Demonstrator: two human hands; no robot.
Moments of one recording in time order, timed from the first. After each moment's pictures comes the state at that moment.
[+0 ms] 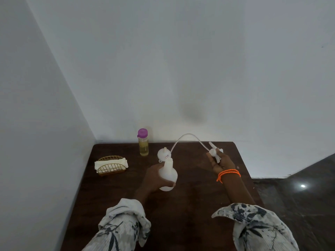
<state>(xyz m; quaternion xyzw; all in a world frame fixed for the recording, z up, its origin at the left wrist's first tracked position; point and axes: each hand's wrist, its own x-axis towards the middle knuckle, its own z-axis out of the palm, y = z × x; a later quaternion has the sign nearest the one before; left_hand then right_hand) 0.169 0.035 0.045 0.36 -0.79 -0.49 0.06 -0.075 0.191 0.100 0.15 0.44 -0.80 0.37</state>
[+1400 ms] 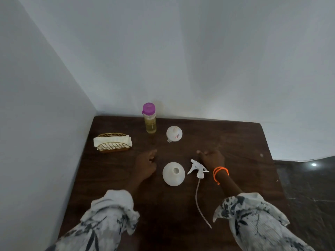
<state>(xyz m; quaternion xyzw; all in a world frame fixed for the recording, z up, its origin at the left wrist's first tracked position) 0.185 -0.015 -0.038 0.49 -0.73 -0.48 0.00 -0.059 0.143 -0.036 -0.19 0.91 -0.26 0.26</state>
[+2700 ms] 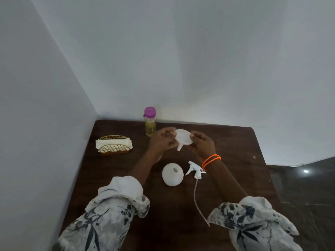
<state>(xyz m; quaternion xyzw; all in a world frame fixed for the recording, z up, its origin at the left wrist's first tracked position) 0.112 -0.026 0.047 0.41 -0.45 -0.78 0.17 -0.023 0.088 0.044 0.01 0.64 -0.65 0.40</state>
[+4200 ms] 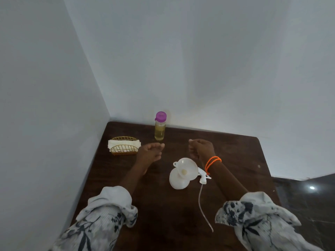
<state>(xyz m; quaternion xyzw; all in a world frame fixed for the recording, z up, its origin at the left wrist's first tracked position) 0.199 -0.035 0.032 0.51 -0.47 -0.70 0.17 0.004 0.081 0.069 -0.07 0.75 -0.52 0.40</state>
